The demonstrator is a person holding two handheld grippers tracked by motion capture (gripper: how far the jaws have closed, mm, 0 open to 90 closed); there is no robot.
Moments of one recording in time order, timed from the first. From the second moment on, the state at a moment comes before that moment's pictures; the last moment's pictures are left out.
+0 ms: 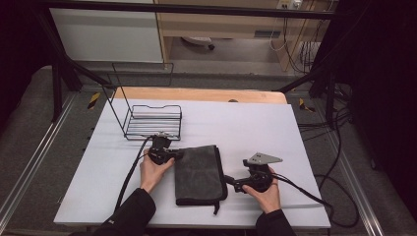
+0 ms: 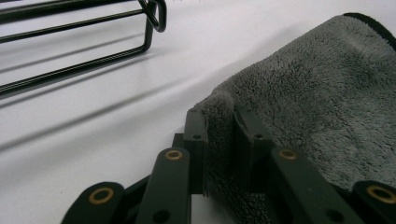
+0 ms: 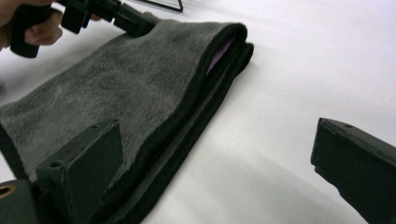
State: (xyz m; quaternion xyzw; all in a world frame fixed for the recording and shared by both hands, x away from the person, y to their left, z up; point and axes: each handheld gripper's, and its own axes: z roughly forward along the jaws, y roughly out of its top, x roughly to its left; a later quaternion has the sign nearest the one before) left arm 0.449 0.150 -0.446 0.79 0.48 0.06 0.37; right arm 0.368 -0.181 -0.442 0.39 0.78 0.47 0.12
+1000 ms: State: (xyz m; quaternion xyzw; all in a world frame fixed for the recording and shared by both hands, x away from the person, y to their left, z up) left arm 0.448 0.153 -0.450 0.79 0.47 0.07 0.39; right arm 0.455 -0.123 -0.446 0.44 0.78 0.44 0.10
